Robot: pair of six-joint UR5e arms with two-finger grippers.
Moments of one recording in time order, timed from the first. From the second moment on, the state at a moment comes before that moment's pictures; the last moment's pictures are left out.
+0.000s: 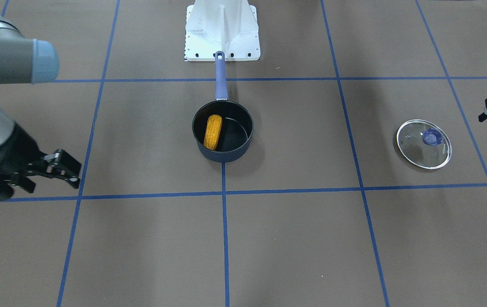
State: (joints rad) left arm -1.41 -1.53 -1.59 -1.99 -2.48 0.04; right arm 1.14 -1.08 1.64 -1.51 2.26 0.67
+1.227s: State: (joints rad) left arm -1.62 -1.63 -1.47 -1.85 -2.48 0.27; right arm 1.49 -1.47 1.63 -1.51 2.35 0.14
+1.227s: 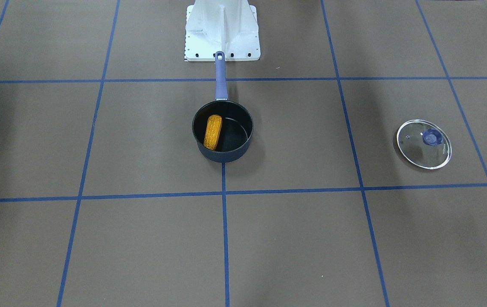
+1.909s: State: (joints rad) left arm -1.63 -1.63 -1.48 -1.84 -2.48 0.27; right arm 1.49 -1.50 1.63 -1.49 2.34 0.14
